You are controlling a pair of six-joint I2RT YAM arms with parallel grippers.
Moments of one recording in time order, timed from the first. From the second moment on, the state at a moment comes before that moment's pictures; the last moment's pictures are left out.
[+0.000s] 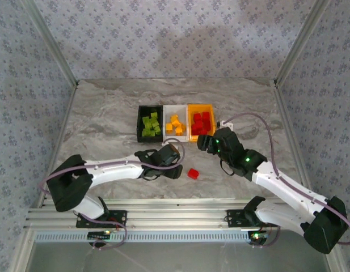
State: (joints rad) left arm -1.04 1.50 0.84 -0.39 -0.15 -0.59; right arm 0.70 0.99 0.75 -0.40 0.29 0.64
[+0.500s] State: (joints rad) left arm -1.04 1.68 0.92 -0.38 -0.17 -0.55; right arm 0.70 0.92 0.73 -0.42 0.30 0.64
